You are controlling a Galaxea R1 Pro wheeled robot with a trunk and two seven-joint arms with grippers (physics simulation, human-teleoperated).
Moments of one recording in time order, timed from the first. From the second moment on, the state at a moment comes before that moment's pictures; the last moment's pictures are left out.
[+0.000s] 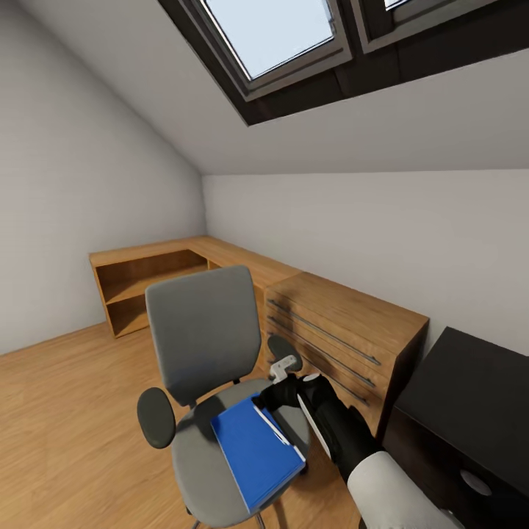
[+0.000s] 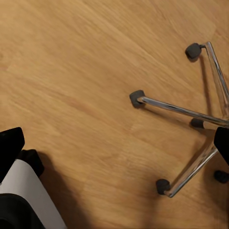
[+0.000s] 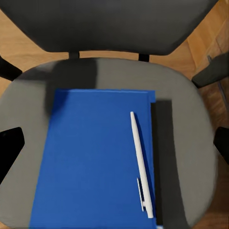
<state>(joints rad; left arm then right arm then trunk) 0.42 0.27 -0.10 -1.22 1.46 -0.11 0.31 -0.64 0.17 0.28 -0.87 0.20 0.62 0.37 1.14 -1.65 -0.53</state>
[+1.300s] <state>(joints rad) 0.42 0.29 -0.10 -1.30 1.37 -0.11 0.31 -0.58 0.17 0.30 -1.00 0.23 0.68 0.35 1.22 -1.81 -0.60</state>
